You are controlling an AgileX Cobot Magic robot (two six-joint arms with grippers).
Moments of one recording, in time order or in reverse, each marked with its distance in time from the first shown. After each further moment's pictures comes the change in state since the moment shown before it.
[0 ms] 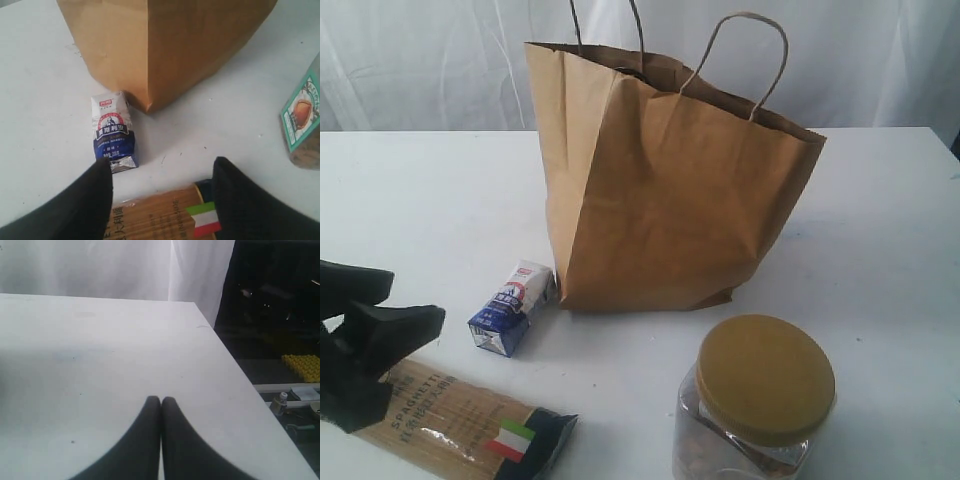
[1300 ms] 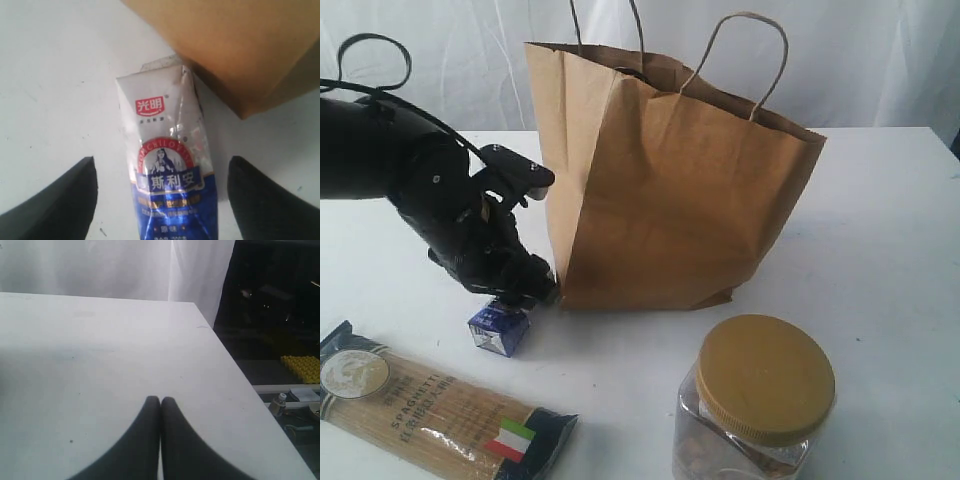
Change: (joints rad) left arm 0.104 0.970 -0.636 0.161 0.296 -0.065; right arm 0.000 0.000 0.000 0.000 0.000 0.000
